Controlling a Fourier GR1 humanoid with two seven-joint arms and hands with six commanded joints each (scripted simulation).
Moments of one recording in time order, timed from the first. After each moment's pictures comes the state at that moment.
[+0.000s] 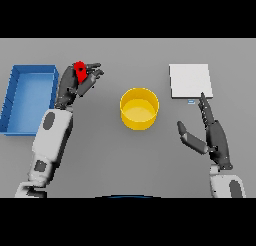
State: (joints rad) left arm -0.60 0.04 0.07 -0.93 -0.07 0.02 -0.21; right arm 0.12 -0.09 0.09 -1.72 0.17 0.01 -0.13
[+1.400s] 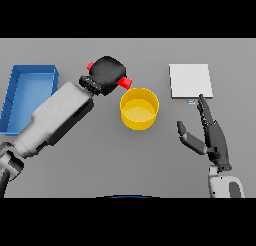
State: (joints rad) left arm -0.95 0.30 -0.70 -0.97 -0.81 -0.26 0.13; right arm 0.13 -0.08 0.10 -1.75 0.16 0.01 -0.08
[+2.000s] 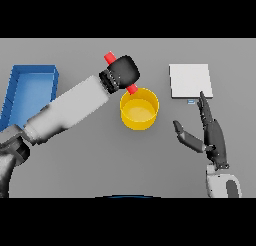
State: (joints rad) left arm -1.15 0.26 -0.94 -0.85 -1.05 -0.36 -0.05; right arm 0.11 -0.06 0.10 -1.73 0.18 -0.02 -0.10
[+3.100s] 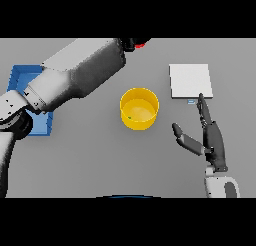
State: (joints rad) left arm -1.59 0.28 -1.10 -0.64 -1.29 -0.28 -0.25; right arm 0.14 -0.05 0.11 -1.74 0.21 -0.04 -0.13
